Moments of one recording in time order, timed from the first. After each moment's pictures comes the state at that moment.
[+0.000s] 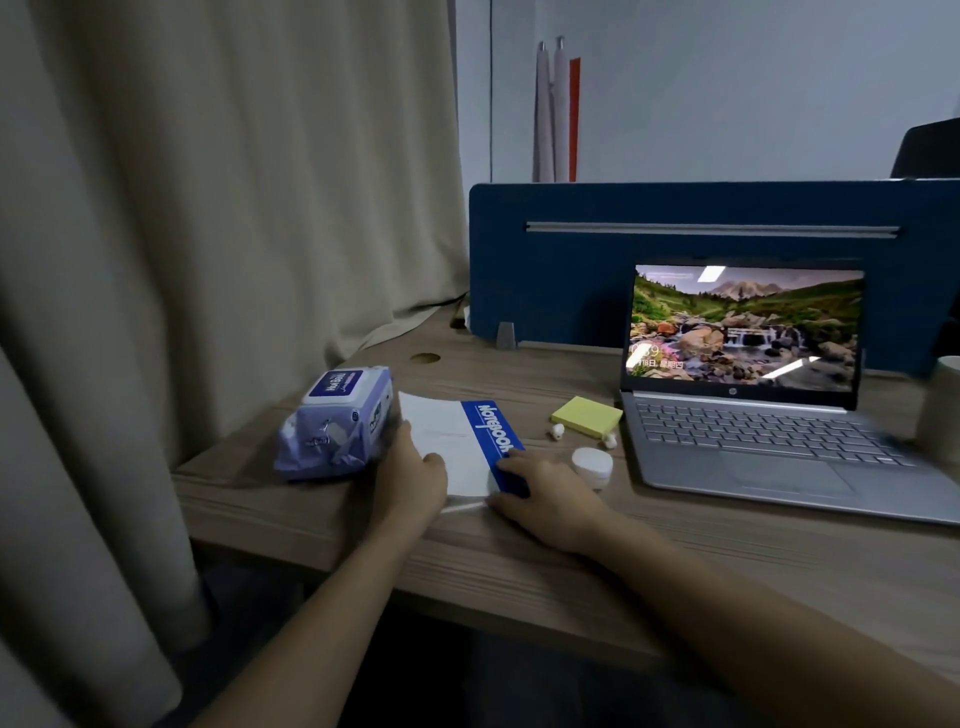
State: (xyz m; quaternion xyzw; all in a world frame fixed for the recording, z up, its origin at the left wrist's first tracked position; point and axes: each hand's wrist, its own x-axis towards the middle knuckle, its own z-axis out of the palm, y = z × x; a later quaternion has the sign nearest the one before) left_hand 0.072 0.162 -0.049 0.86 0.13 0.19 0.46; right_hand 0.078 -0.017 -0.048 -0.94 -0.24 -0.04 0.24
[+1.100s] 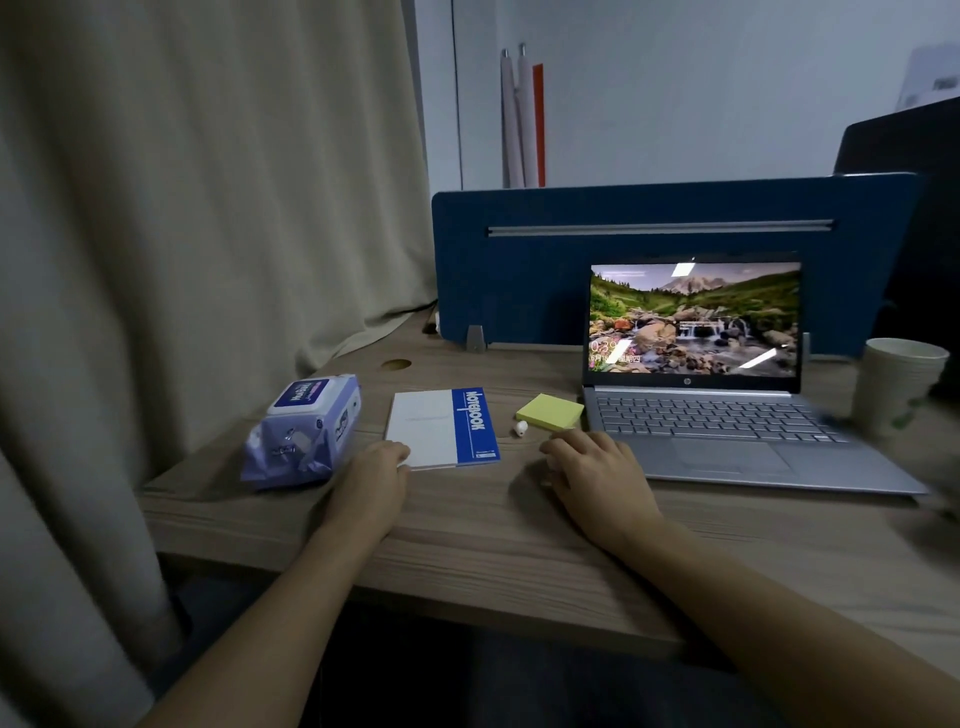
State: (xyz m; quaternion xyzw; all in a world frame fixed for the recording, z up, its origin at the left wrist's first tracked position) left_hand 0.076 0.178 -0.057 0.95 -0.02 0.21 0.23; right_hand 0.061 -0.095 -0.052 -0.96 -0.18 -0.22 0.06
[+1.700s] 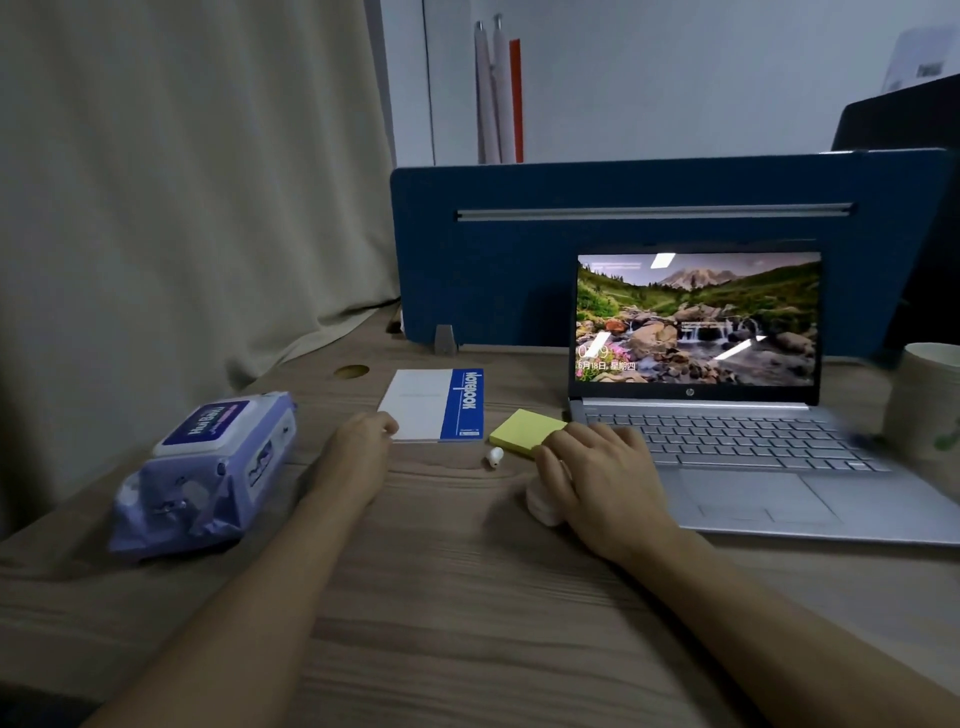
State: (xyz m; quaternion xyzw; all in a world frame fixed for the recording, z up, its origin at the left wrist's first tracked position) left_hand 0.197 0.151 -0.053 0.95 0.02 0.20 0.22; right_hand 0.114 -0.115 -0.045 -0.93 -0.16 -0.32 0.09
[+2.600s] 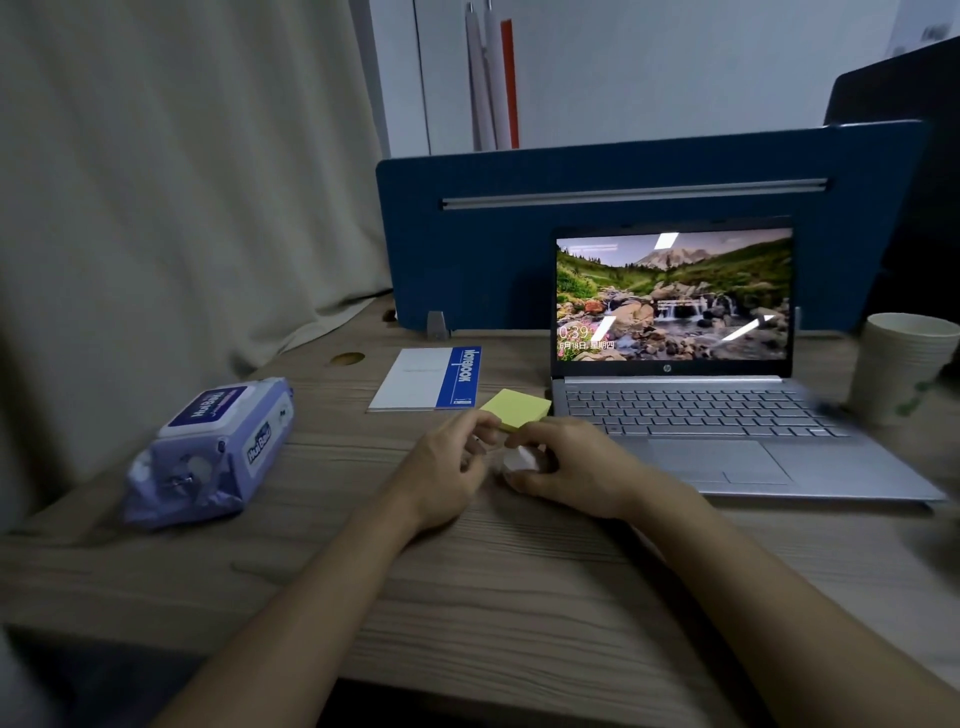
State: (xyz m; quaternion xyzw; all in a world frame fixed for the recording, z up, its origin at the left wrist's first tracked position) left_hand 0.131 0.070 -0.056 0.89 -0.26 0.13 0.36; right_hand 0.118 -0.135 -0.038 -0.92 -0.29 -0.12 0.22
